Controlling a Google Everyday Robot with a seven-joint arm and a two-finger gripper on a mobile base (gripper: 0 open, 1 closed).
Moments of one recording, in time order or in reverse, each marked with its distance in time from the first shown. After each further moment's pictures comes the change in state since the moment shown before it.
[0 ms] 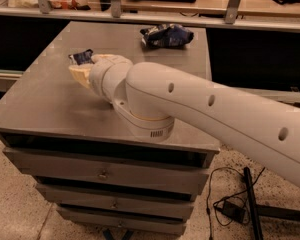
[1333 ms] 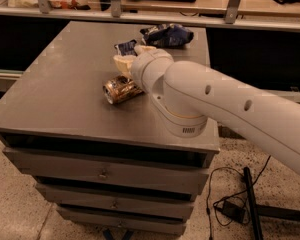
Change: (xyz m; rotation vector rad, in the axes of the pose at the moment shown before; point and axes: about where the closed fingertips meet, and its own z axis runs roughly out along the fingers) arm 0.013 -0.109 -0.027 0.207 -0.005 -0.071
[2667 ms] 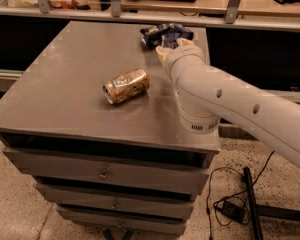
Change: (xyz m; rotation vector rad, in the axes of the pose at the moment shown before) arm 0.027 -0.121 -0.007 0.348 0.028 -0.074
